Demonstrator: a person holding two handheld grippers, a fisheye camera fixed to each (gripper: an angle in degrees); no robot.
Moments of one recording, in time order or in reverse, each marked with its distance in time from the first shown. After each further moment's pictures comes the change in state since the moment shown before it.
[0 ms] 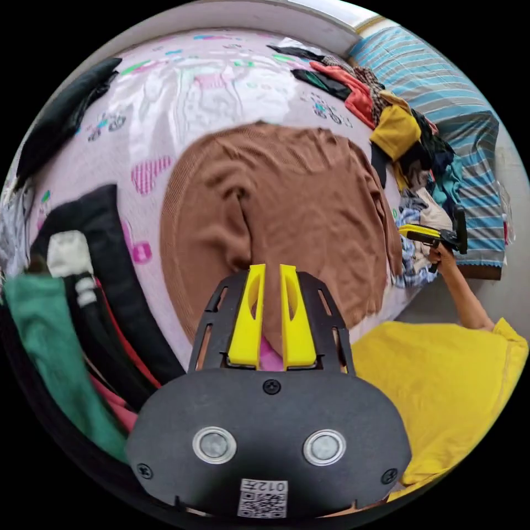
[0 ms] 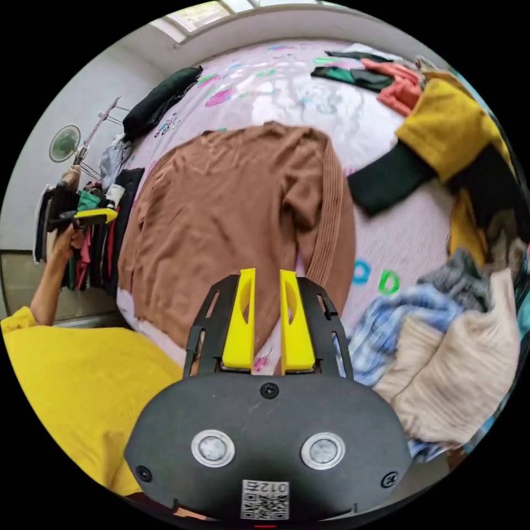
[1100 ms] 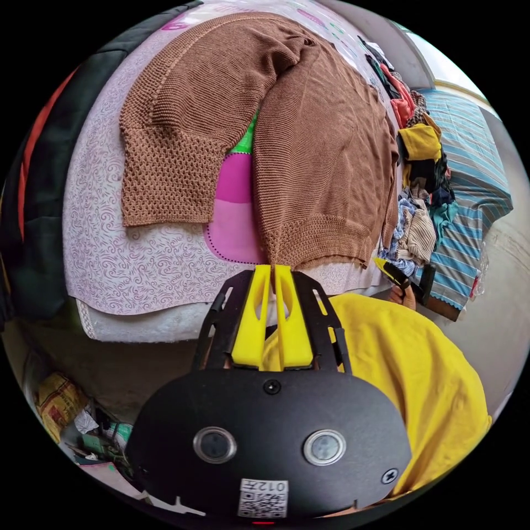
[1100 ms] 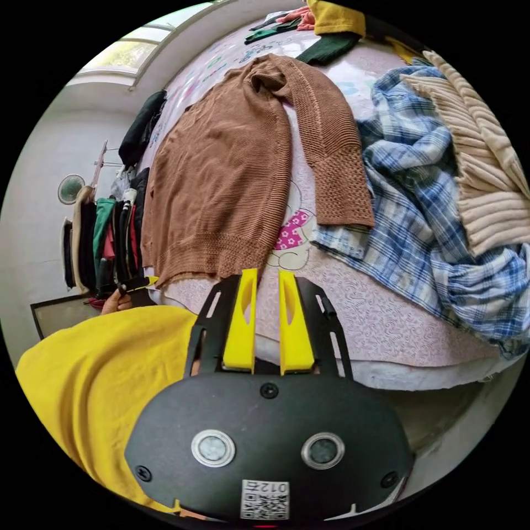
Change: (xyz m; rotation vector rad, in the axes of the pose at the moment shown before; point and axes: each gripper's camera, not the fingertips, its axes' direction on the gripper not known) left arm -0.068 0.130 0.146 -0.071 0.286 -0.337; right arm 0.095 0.173 0.025 0.040 -0.227 0.266
